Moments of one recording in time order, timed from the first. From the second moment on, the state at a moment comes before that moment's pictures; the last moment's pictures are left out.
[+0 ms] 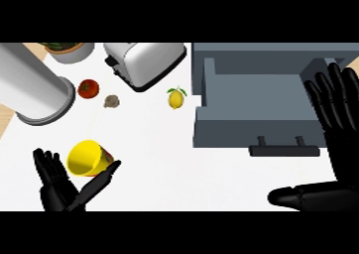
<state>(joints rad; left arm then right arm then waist) 0.18 0.00 -0.06 -1.45 0.32 0.70 -0.57 -0.11 -0.08 -0.03 -2.08 -0.13 0.09 0.17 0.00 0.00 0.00</state>
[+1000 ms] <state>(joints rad) 0.07 0.01 0.09 -1.07 0.48 0.51 -0.83 -0.10 -0.08 -0.05 -2.08 -0.16 0.12 0.17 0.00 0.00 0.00</state>
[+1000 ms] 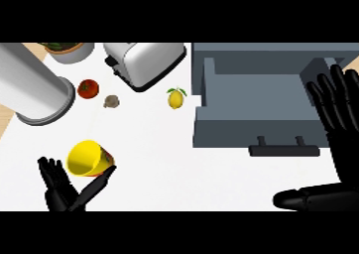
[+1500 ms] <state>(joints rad) -0.01 0.01 0.12 -0.98 0.50 0.45 -0.88 -0.09 -0.08 -0.05 -2.08 -0.15 0.12 0.16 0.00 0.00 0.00</state>
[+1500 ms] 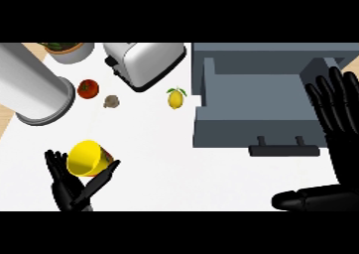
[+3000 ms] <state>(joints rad) -0.20 0.05 0.23 -0.70 0.52 0.14 -1.08 -0.10 -0.08 -0.05 -2.11 -0.15 0.12 0.20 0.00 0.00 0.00</state>
